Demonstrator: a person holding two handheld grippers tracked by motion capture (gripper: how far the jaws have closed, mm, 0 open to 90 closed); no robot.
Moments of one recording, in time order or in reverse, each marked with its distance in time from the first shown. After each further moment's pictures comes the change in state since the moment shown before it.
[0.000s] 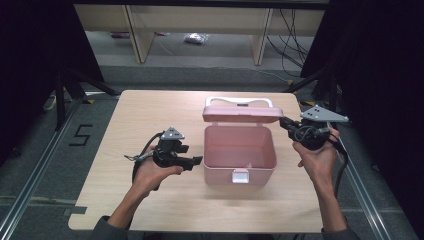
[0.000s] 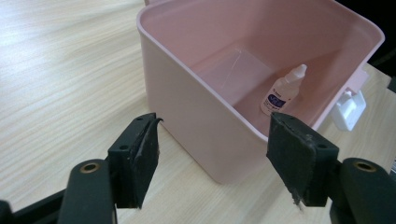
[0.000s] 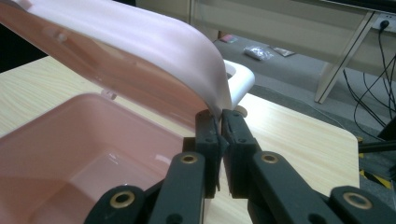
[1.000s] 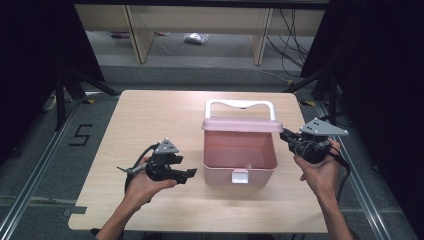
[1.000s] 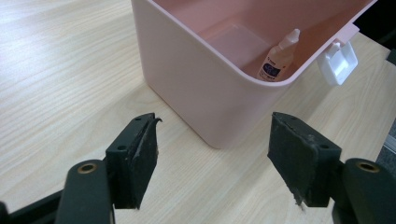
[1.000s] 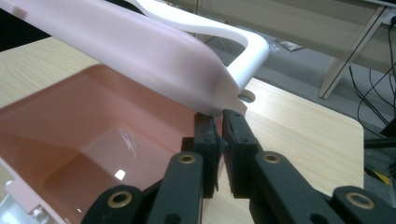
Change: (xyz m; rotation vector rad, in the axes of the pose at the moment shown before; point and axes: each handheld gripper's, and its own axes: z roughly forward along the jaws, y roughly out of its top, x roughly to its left) left arm -0.009 -0.027 -0.013 0.027 0.011 0.032; right arm 0.014 -0.021 -0.015 0.035 0.020 -0.030
